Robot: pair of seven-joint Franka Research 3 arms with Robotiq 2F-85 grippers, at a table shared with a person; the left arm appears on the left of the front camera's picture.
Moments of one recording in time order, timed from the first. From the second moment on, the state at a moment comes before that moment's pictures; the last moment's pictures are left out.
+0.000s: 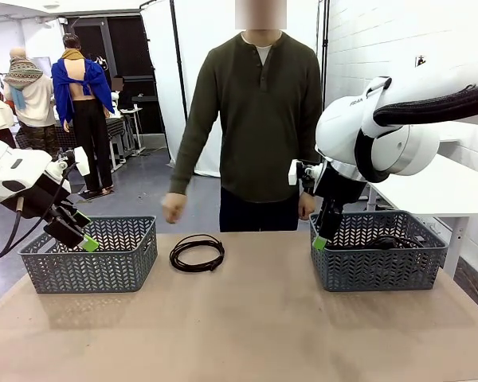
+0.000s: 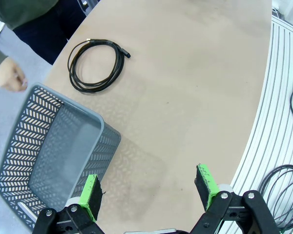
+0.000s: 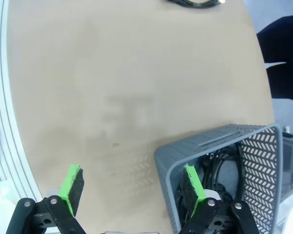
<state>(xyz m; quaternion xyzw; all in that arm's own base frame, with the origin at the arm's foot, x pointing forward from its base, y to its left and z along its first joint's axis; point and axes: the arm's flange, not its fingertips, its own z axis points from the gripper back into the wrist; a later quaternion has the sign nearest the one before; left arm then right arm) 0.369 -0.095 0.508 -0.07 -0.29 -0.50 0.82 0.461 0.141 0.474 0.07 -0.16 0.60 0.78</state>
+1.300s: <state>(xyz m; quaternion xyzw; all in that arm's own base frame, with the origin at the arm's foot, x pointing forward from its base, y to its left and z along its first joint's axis) 0.369 -0.095 0.508 -0.07 -0.29 -0.50 0.82 0.461 0.141 0.474 0.07 -0.16 0.60 0.78</state>
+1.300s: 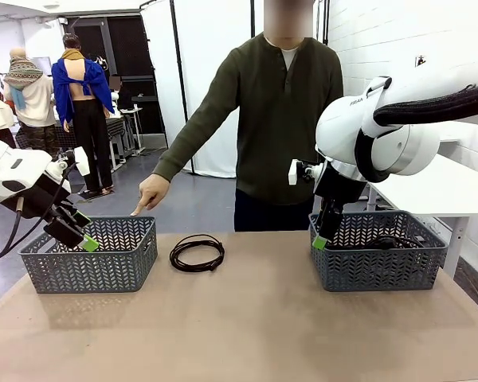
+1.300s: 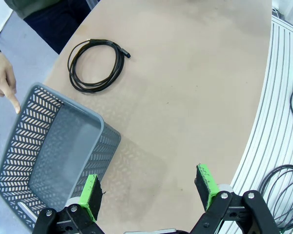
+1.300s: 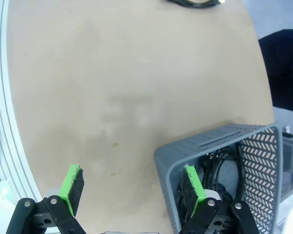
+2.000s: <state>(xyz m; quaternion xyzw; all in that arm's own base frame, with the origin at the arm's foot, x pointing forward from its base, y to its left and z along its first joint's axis) 0.371 -0.103 0.507 -0.07 -0.28 -0.50 0.82 0.461 0.141 0.474 0.07 -0.16 0.60 0.78</state>
